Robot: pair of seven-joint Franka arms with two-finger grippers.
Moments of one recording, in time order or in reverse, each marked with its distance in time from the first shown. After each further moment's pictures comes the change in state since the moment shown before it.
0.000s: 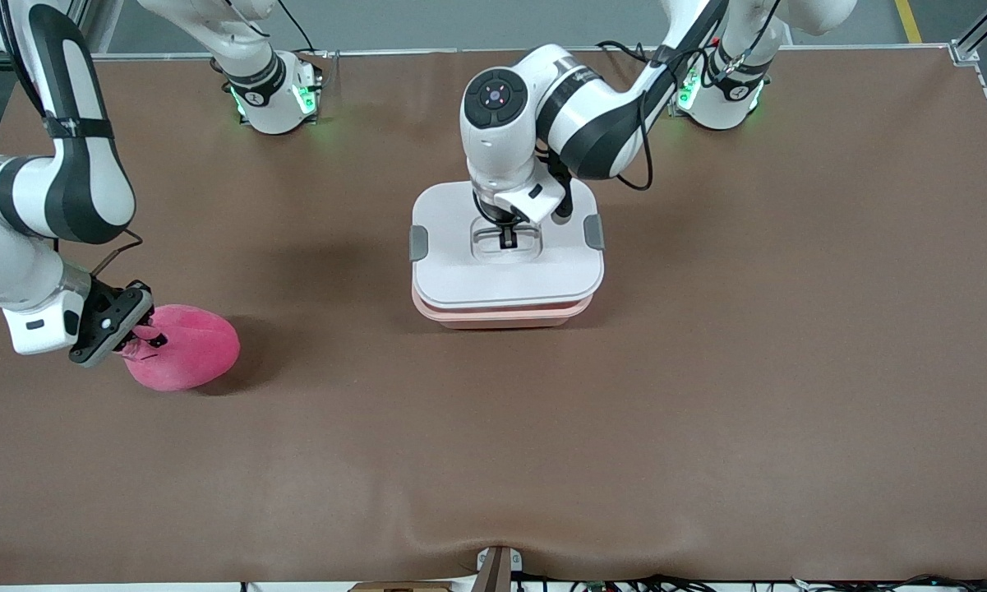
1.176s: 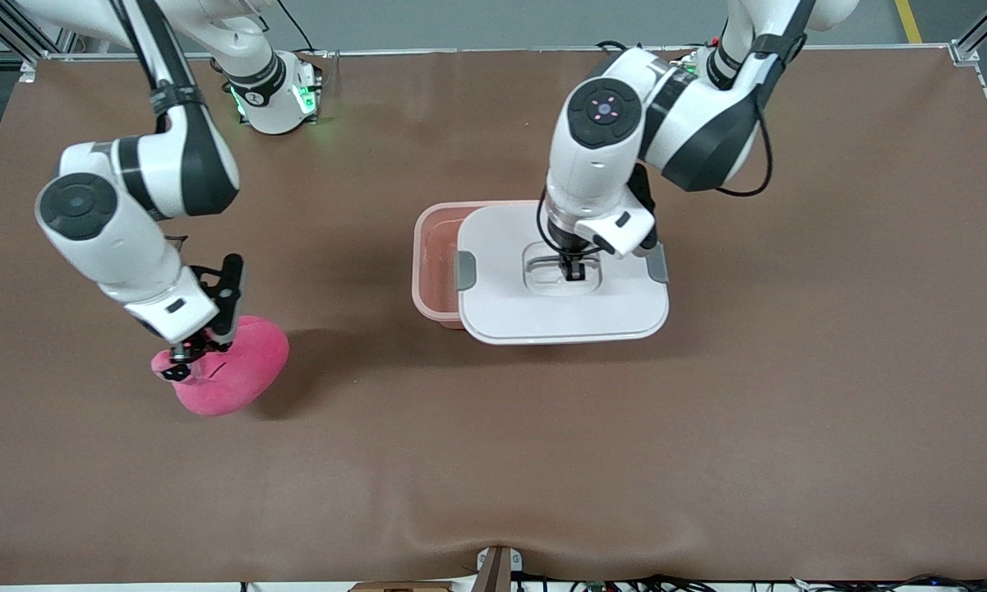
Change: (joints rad) left arm 0.182 -0.088 0.020 0.001 0.000 -0.035 0.222; right arm 0.297 -0.006 0.012 0.081 -0.240 -0.027 -0.256
